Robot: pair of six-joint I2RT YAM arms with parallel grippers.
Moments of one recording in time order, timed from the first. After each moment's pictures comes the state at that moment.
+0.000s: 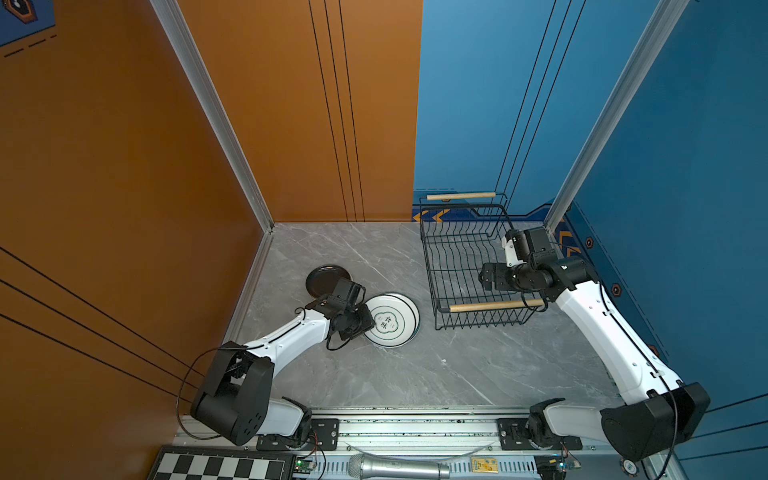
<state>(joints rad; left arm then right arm) -0.43 1.40 0.77 -0.44 0.21 -0.86 0.27 1.31 1.36 -1.00 0.04 0.26</state>
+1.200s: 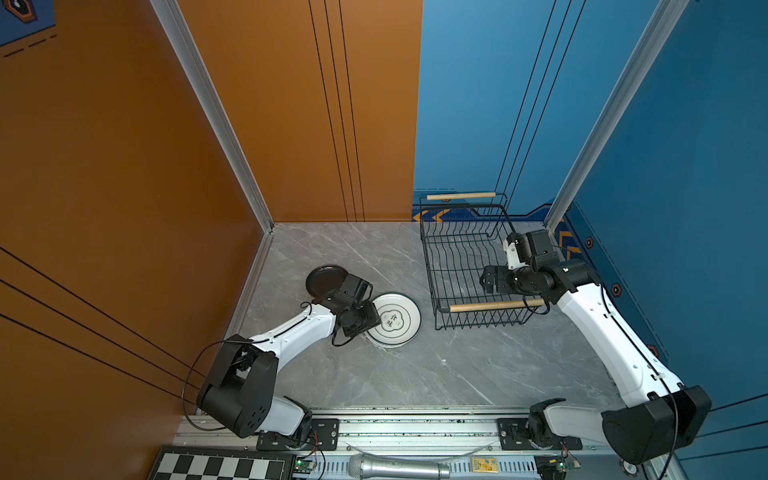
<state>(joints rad) -0.47 1.44 0.84 -0.49 0.16 -0.85 0.26 1.29 1.33 -1.00 0.02 0.26</state>
